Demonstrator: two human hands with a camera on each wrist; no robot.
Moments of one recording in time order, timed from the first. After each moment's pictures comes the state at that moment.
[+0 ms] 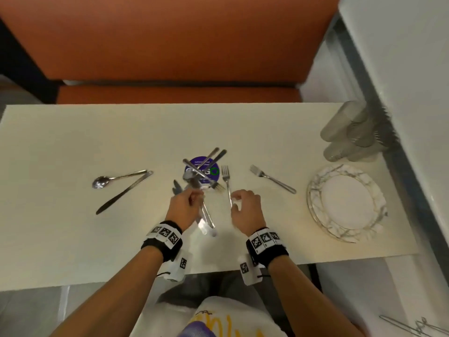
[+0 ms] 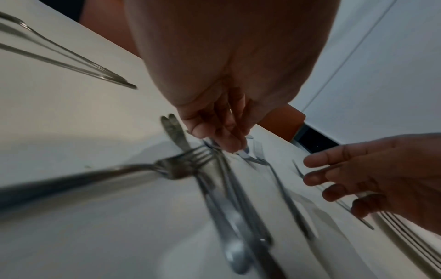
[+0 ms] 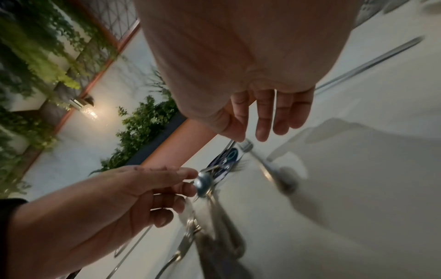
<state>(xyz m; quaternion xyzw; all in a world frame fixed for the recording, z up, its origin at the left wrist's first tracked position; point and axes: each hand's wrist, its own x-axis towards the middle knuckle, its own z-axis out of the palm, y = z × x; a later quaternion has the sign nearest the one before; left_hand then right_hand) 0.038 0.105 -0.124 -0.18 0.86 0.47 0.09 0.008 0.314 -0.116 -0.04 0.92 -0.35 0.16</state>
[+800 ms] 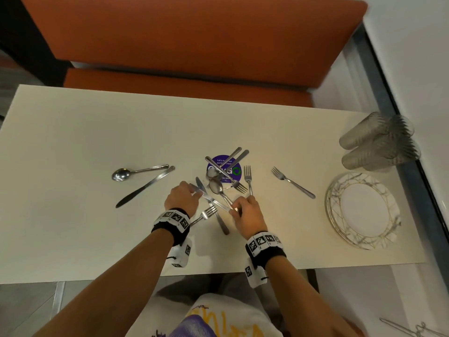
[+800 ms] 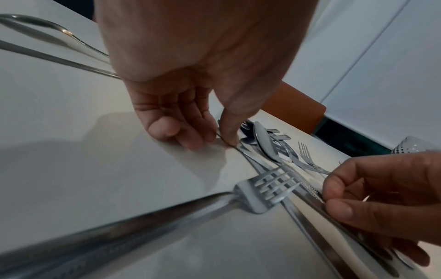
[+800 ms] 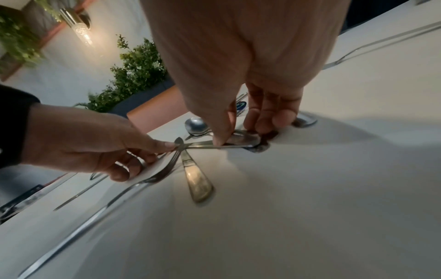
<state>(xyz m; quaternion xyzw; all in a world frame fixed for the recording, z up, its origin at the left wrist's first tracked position) 0.027 0.036 -0.144 -0.30 0.88 0.34 0.15 0.023 0.254 -0.141 -0.06 0.94 -0.26 0.20</state>
